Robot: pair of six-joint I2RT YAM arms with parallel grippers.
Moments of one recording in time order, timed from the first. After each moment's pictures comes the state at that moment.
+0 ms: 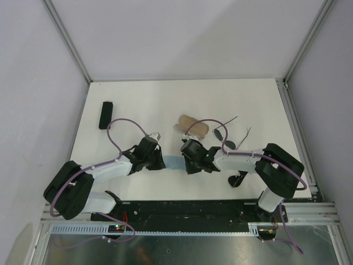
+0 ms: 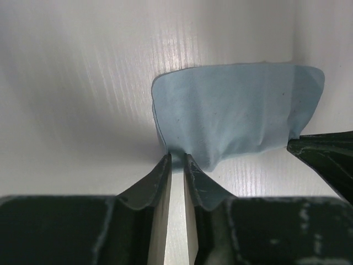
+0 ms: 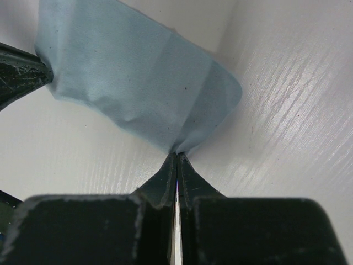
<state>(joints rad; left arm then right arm) -0.64 1.31 0.51 -0.14 0.05 -0.62 0.99 1.66 0.89 -0.24 0.09 0.66</state>
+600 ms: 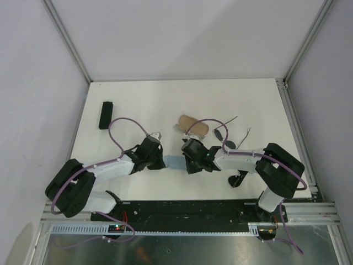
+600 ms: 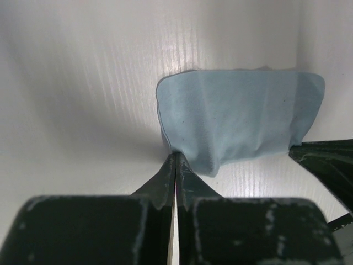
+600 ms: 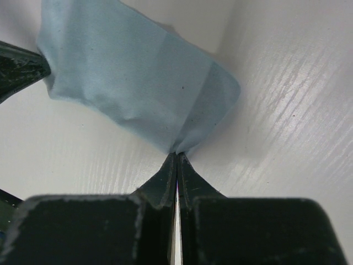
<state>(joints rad) -0.66 1.35 0.53 -0.13 0.00 -0.66 0.98 1.66 0.89 -0.24 0.08 0.65</state>
